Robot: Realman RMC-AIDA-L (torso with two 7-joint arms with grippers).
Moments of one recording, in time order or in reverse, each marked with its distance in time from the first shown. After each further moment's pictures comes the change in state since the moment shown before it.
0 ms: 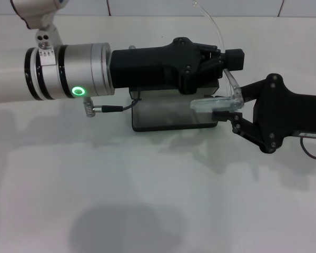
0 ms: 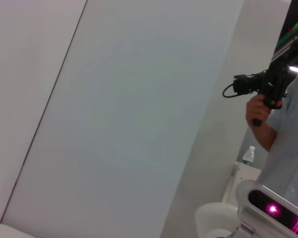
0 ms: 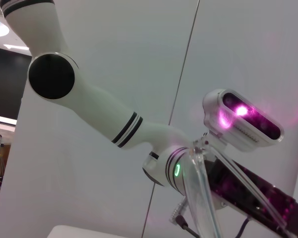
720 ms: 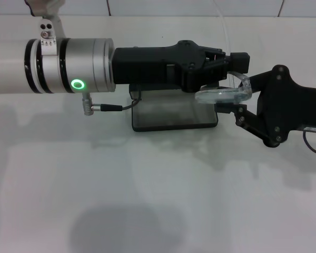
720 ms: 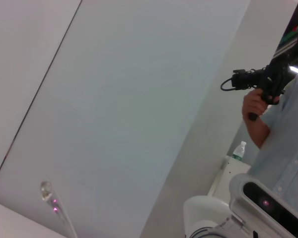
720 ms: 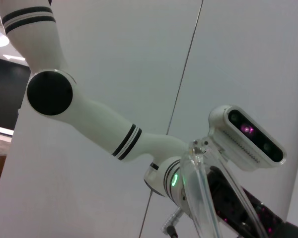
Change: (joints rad) left arm 0.002 -0.003 0.000 0.082 0.049 0.011 -0.171; right arm 0.000 -0.003 0.005 -0.002 0.041 -0.026 -0.015
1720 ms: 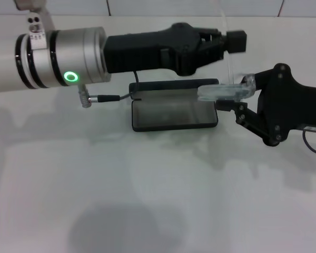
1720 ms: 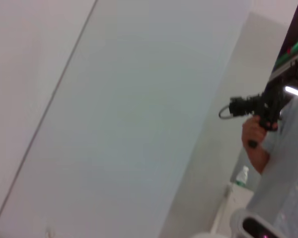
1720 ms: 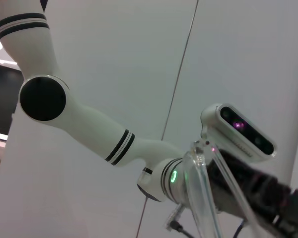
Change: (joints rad) left arm 0.019 0.001 -0.010 0.009 -0.080 0.006 0.037; right arm -0.008 0.001 -0.017 0.005 0.031 0.005 -0.008
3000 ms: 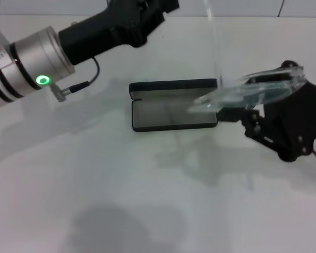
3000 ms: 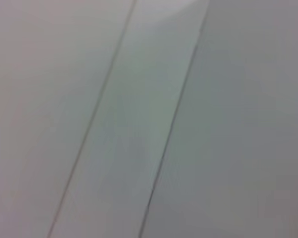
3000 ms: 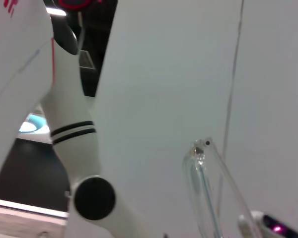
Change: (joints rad) left arm 0.075 -0.002 -0.172 -0.127 -0.075 -0.095 0.310; right arm 0.032 0.002 -0.060 0.017 0.125 -0.195 0.099
